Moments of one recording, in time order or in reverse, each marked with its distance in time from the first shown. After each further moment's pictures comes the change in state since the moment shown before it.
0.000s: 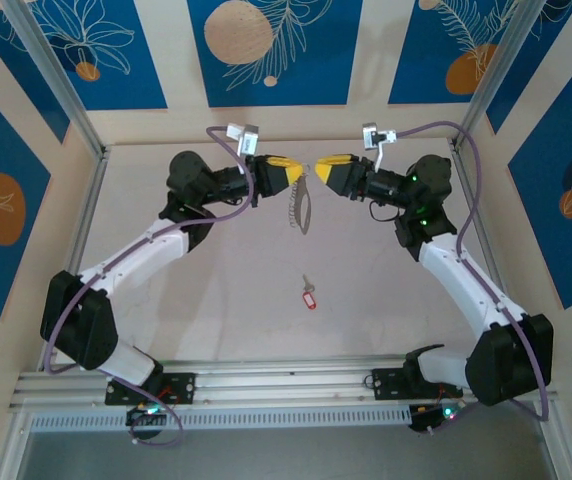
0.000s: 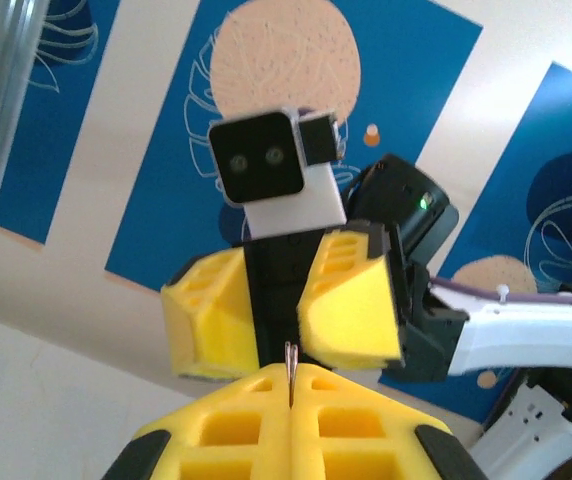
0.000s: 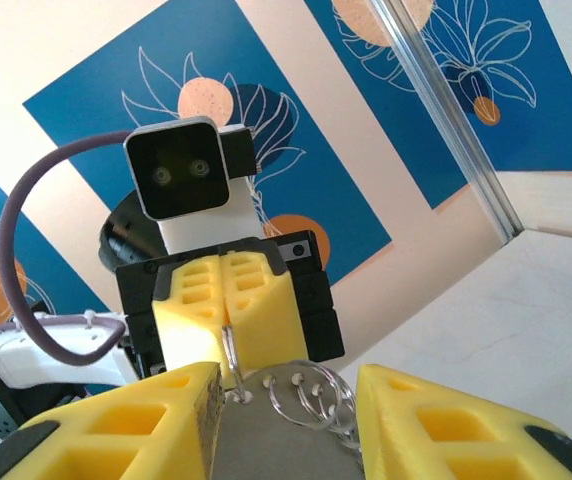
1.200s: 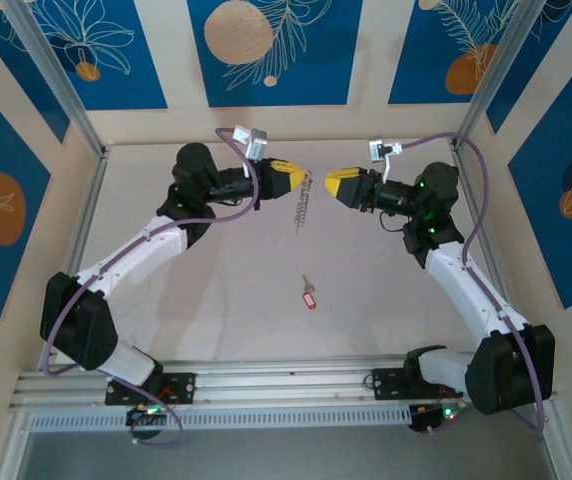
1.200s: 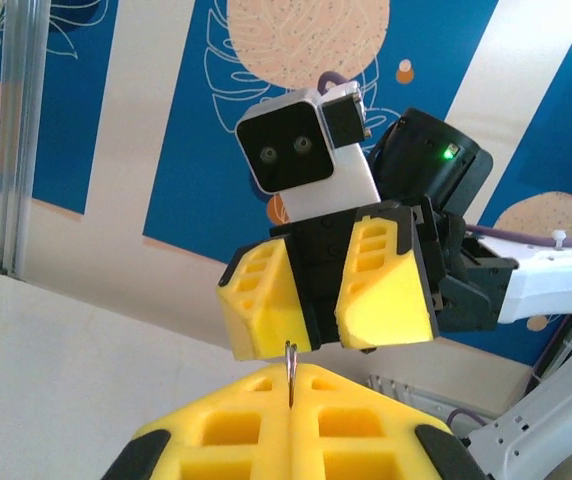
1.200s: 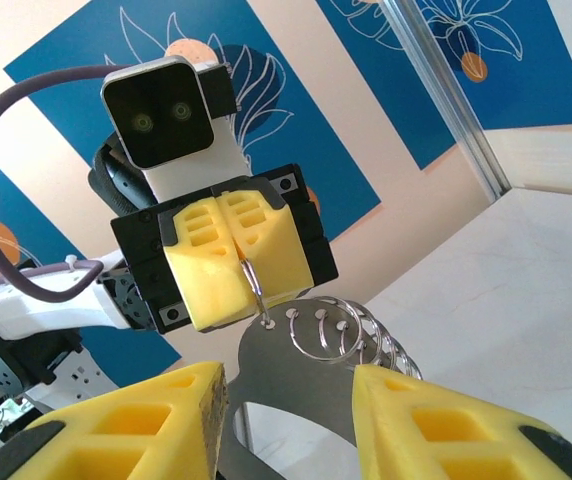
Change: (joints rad) left arm 0.000 -0.002 0.026 -0.171 -0.005 0.204; right arm -0.053 -0.040 -0.093 -0.018 -0.080 -0.017
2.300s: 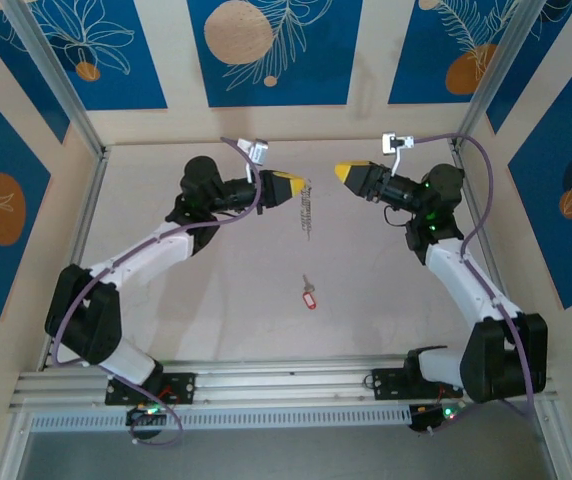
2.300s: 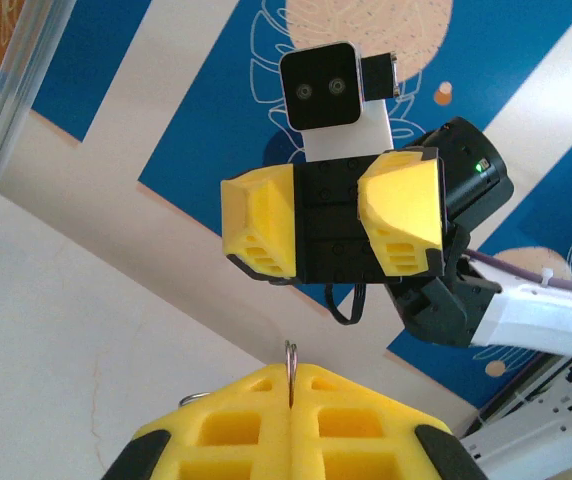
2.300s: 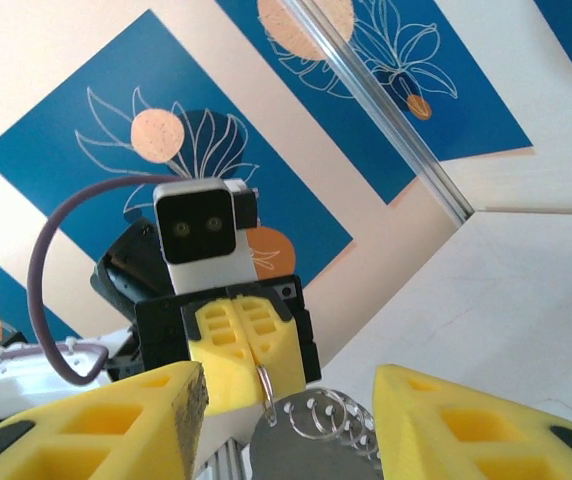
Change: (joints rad) left arm 0.000 0.023 -0.101 0.085 -0.035 -0.220; right arm -0.073 0.033 -0.033 0.119 0.059 0.136
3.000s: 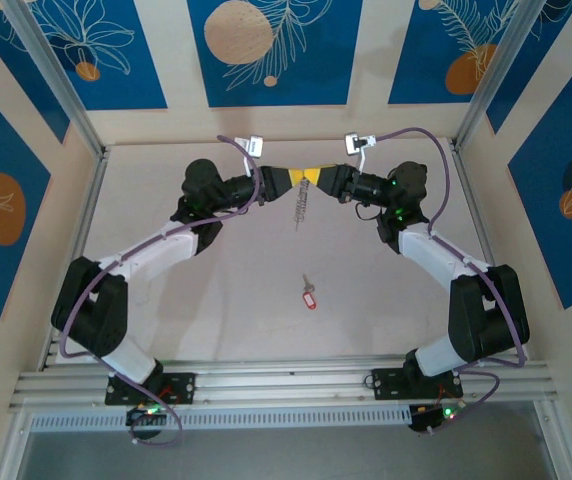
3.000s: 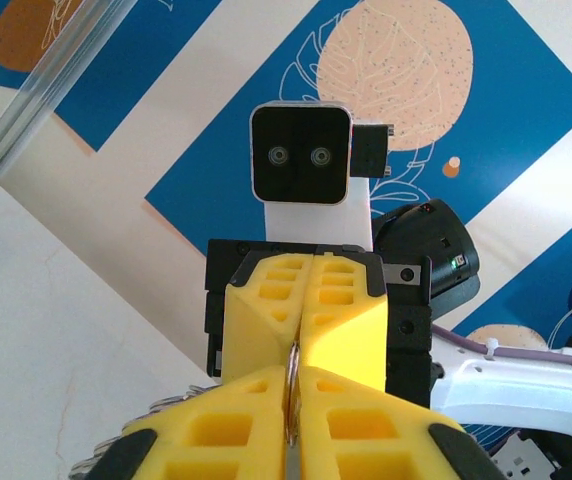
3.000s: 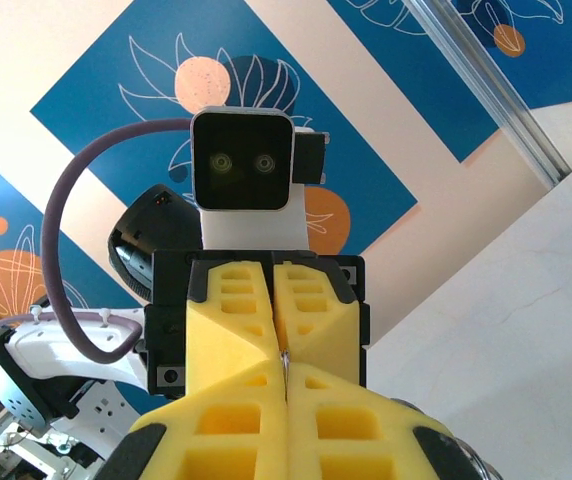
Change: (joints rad) left arm 0.006 0.060 -0.023 0.161 -0.086 -0.253; right arm 0.143 0.248 0.048 0.289 -0.034 0.116
